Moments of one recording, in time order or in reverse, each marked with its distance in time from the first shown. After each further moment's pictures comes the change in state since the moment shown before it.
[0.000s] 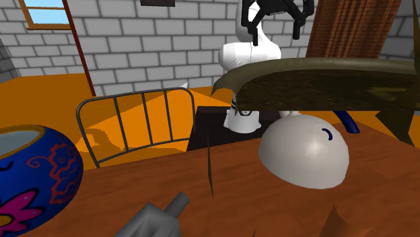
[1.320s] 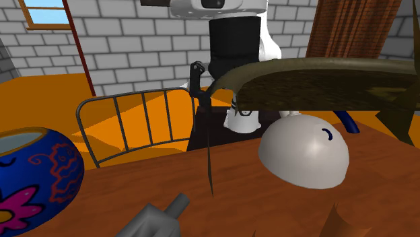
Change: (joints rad) arm -0.076 0.577 -0.069 0.168 -0.065 0.458 -0.002
